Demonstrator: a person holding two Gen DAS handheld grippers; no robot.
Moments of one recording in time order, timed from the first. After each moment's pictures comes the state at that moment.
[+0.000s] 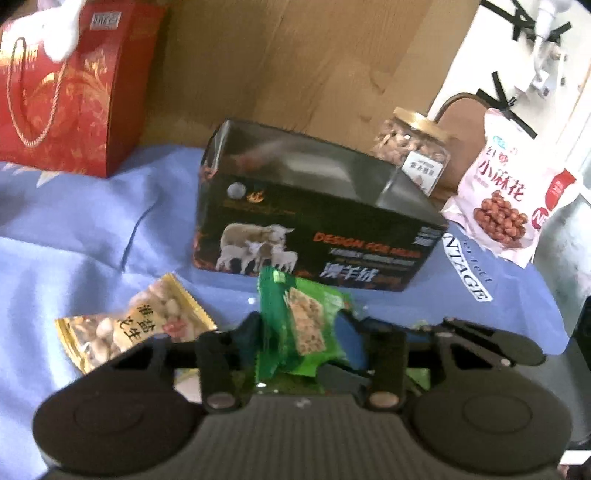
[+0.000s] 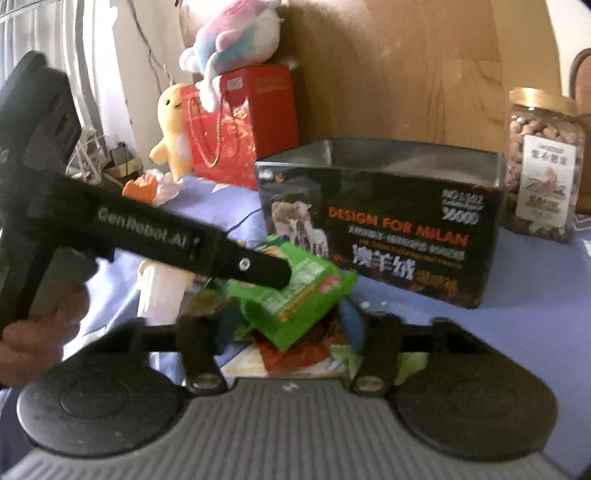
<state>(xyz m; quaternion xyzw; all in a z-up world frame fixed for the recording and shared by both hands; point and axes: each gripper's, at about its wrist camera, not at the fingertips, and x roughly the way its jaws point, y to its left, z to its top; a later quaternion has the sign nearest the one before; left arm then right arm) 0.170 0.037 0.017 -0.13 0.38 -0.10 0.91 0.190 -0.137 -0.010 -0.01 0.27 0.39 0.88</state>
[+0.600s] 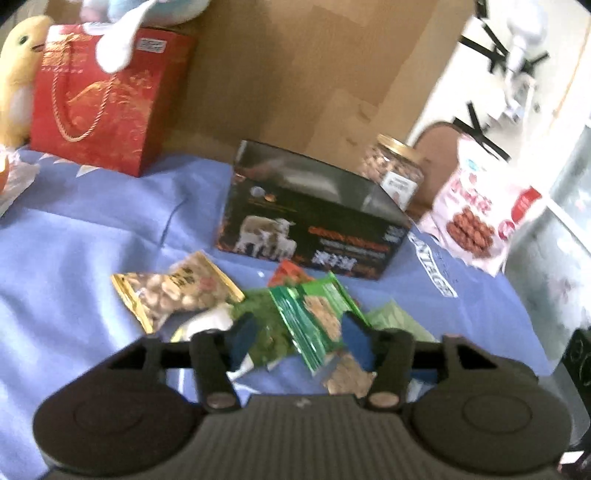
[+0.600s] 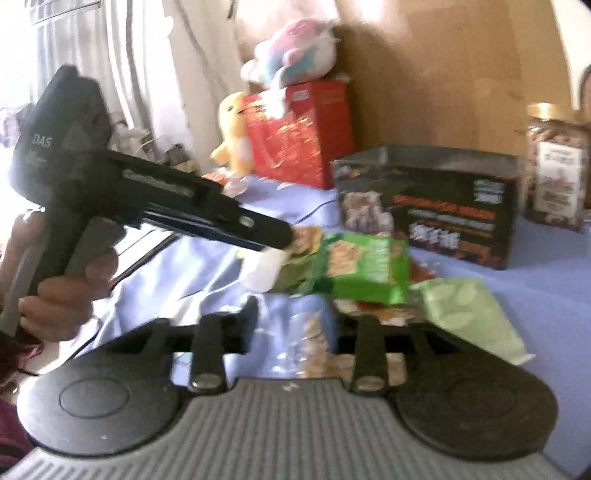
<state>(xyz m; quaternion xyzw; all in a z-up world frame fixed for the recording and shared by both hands) 0.108 0.069 0.039 -0.17 0.35 -0.11 0.91 0.123 -0.154 0.004 0.00 0.26 0.41 0.87</state>
